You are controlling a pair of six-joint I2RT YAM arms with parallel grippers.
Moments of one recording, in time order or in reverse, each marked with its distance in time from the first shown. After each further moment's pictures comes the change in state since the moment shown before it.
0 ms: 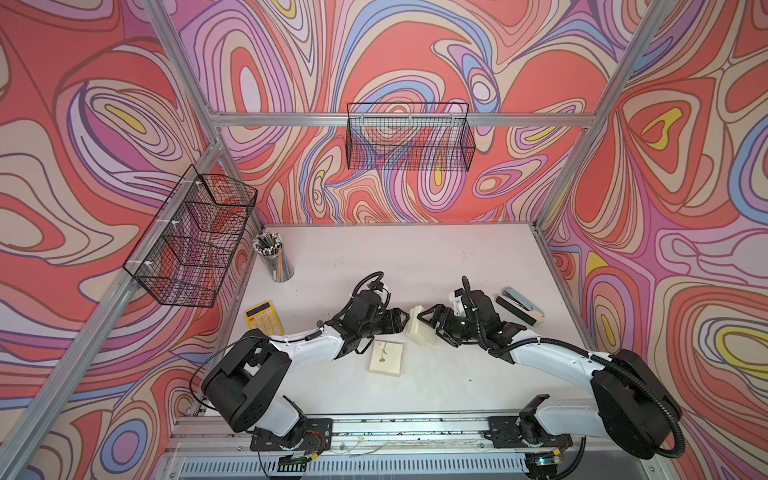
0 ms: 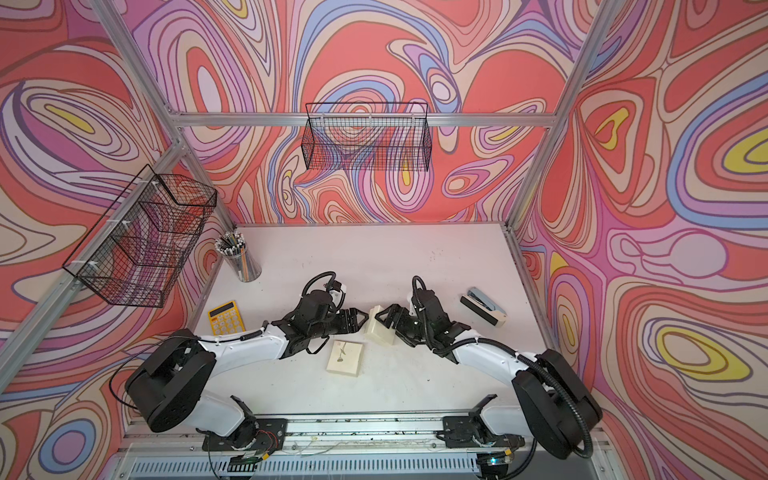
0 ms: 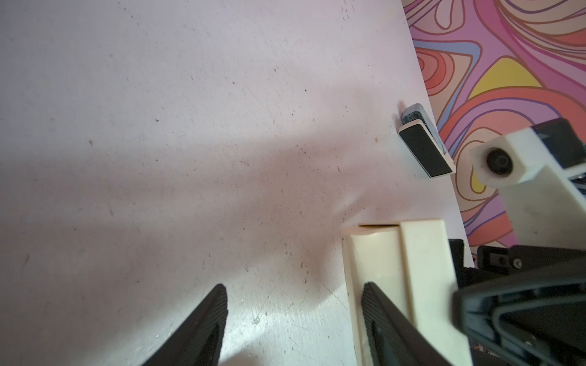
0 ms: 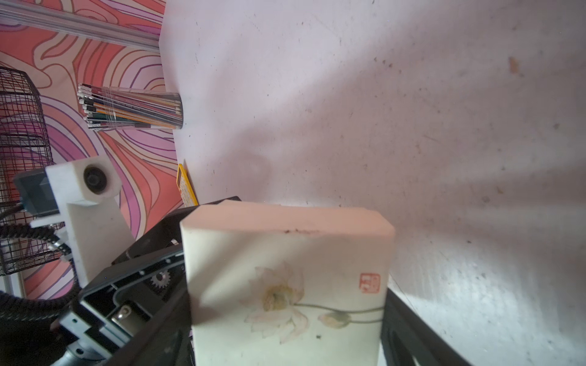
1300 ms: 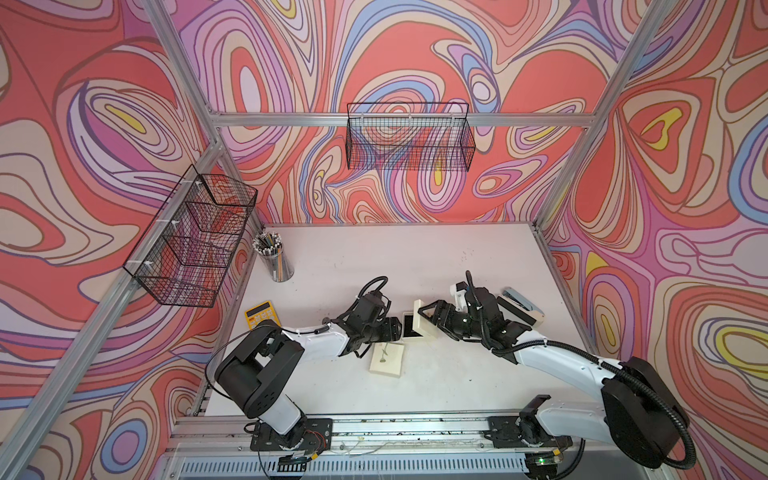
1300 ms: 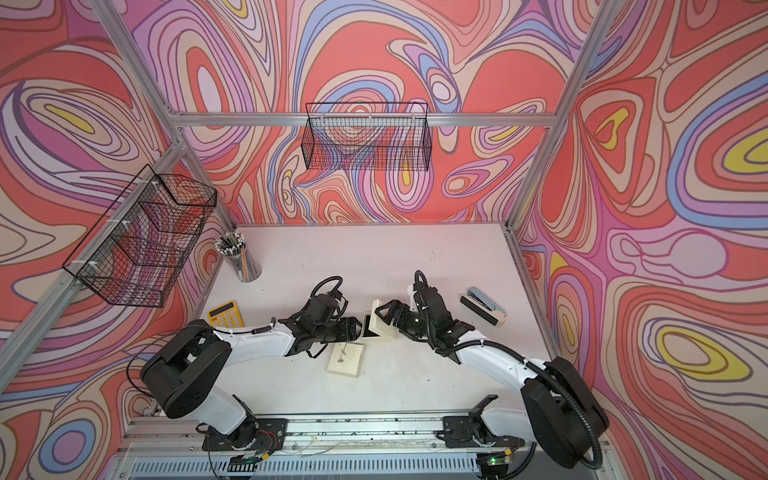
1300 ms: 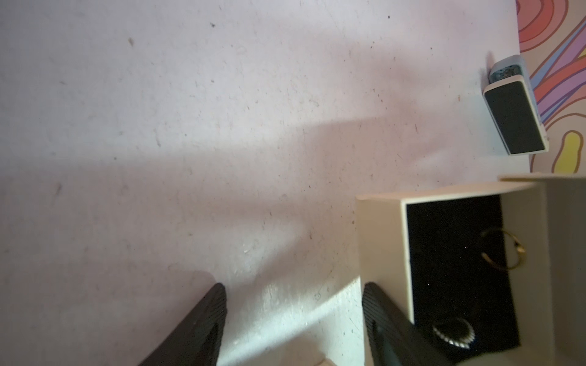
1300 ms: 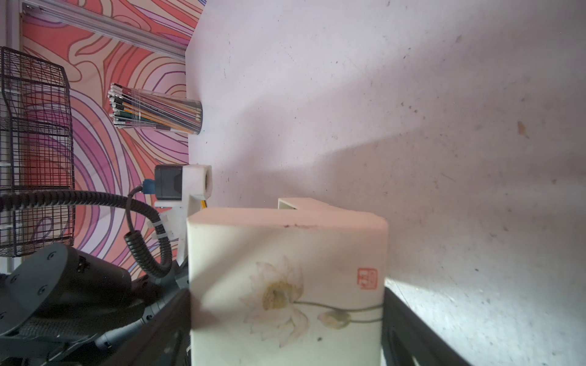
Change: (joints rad) left arm 0.016 0.080 0.011 -0.124 -0.002 0.007; right arm -0.006 -0.047 0.017 -0.008 0.031 -0.083
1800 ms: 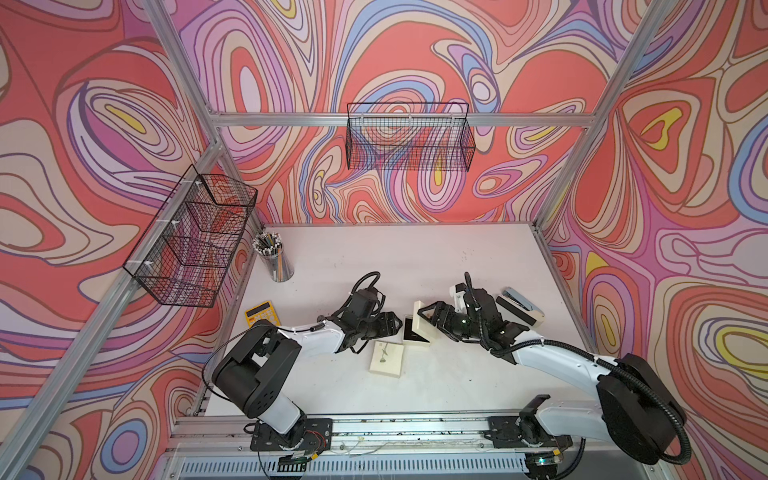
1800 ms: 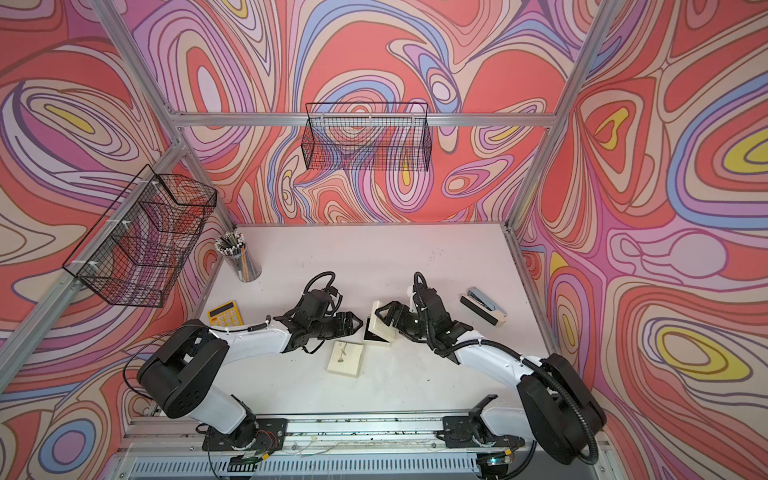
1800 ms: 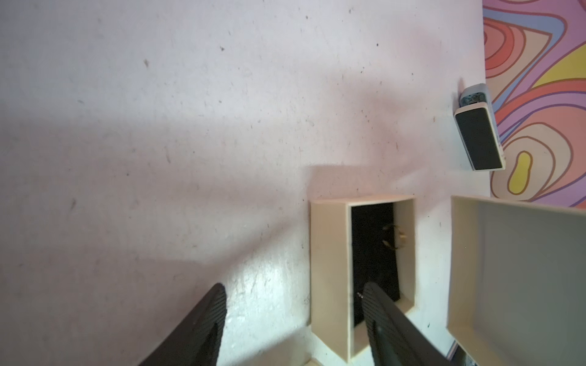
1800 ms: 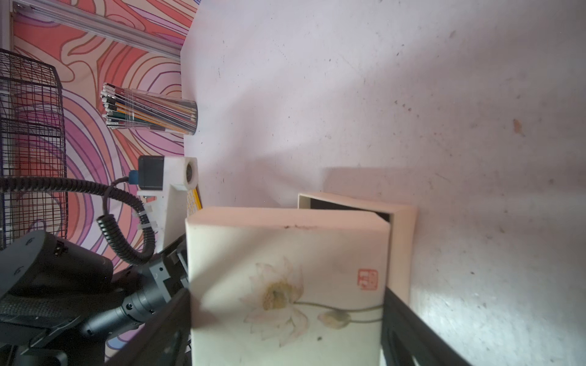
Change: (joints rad) left arm 0.057 -0.017 -0.001 0.024 0.081 -0.037; right arm -0.001 0.019 -0.015 0.030 0.006 0.000
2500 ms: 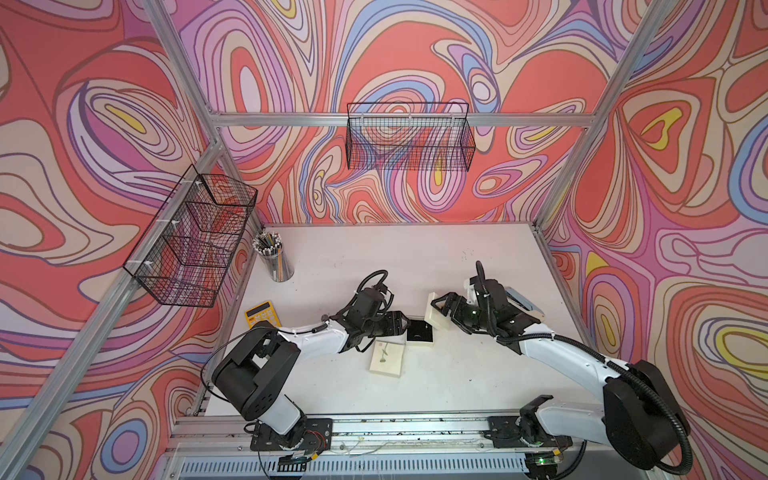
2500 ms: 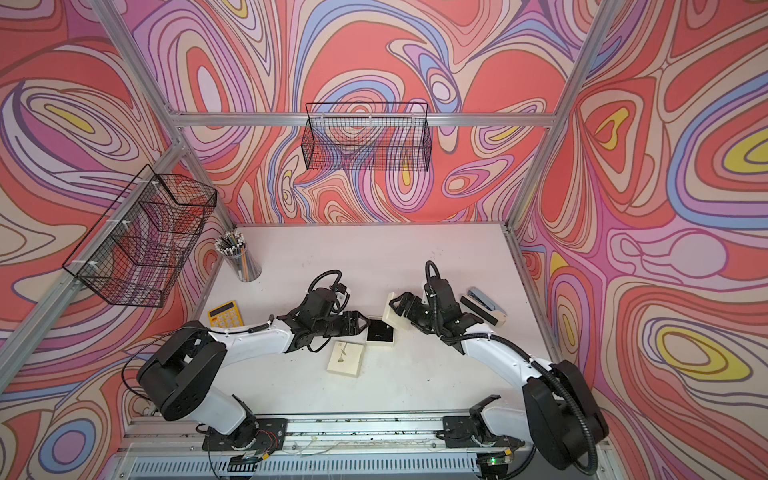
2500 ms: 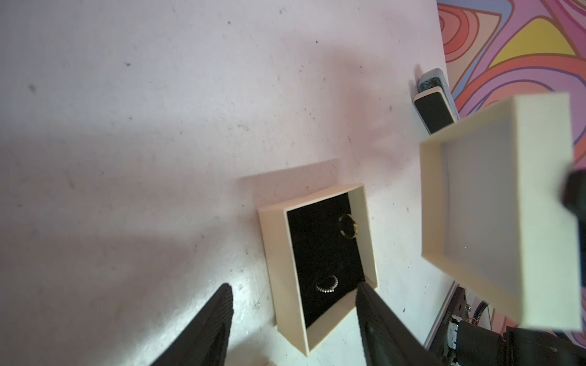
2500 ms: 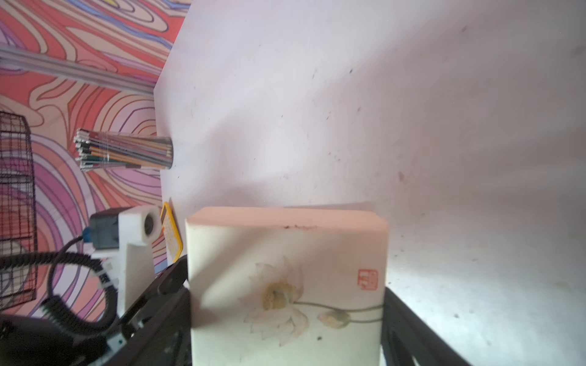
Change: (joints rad) left arm -0.055 0.000 0.055 0.010 0.014 0.040; right arm -0.162 -0.024 0.119 -0.256 0.055 -0.102
